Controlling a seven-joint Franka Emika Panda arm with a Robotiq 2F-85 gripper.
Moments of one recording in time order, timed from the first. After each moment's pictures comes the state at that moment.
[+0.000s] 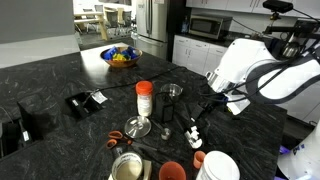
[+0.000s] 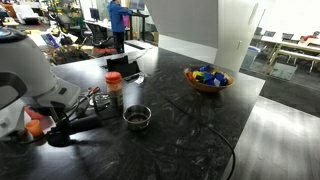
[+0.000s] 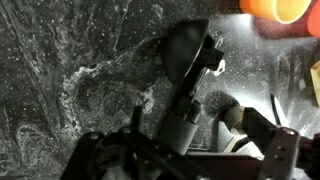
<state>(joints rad) 0.20 -0.26 0.14 -2.63 0.38 2.63 0.29</state>
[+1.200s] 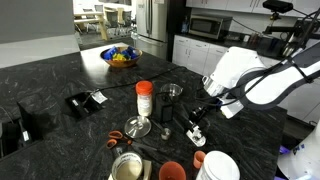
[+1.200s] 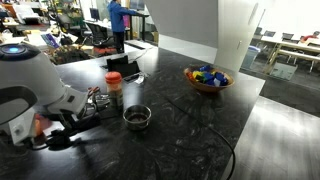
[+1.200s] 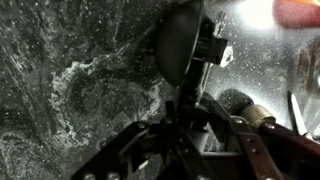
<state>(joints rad) 0.20 -0.17 0.14 -2.63 0.45 2.74 0.21</state>
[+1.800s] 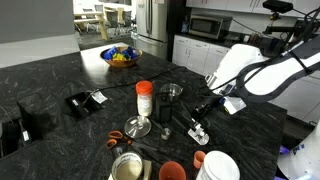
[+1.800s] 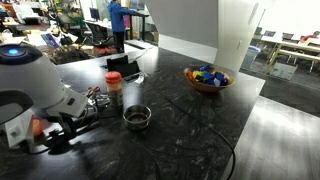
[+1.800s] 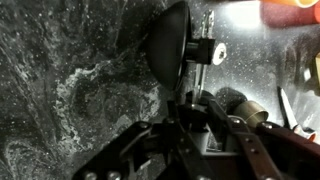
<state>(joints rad) 0.20 -0.21 0.12 -2.65 0.58 2.70 0.12</state>
